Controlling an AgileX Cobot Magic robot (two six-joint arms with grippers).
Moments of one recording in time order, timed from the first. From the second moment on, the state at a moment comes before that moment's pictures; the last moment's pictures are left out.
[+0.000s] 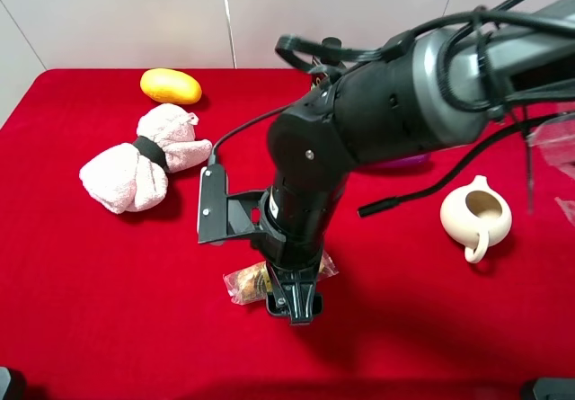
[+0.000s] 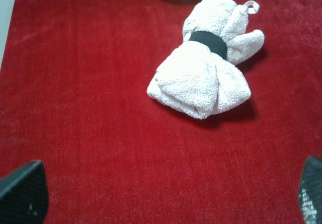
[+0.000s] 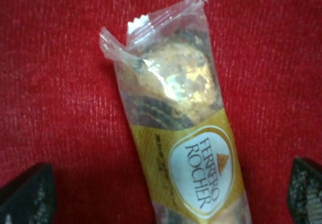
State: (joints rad) left arm -0.02 0.00 -0.49 -0.08 1.06 0.11; right arm 1.04 1.92 -1.02 0.13 0.63 -0.69
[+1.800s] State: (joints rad) left arm -0.02 0.00 -0.49 -0.08 1.06 0.11; right arm 1.04 1.96 -1.02 0.15 0.59 -0.71
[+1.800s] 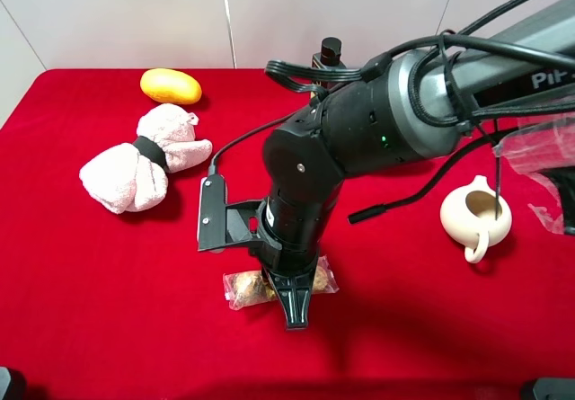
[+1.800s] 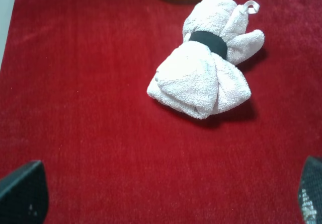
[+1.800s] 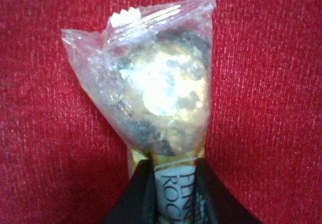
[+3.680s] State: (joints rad) left arm -0.02 0.00 -0.49 -0.08 1.06 0.11; right arm 1.04 1.69 -1.10 0.14 0.88 -0.30
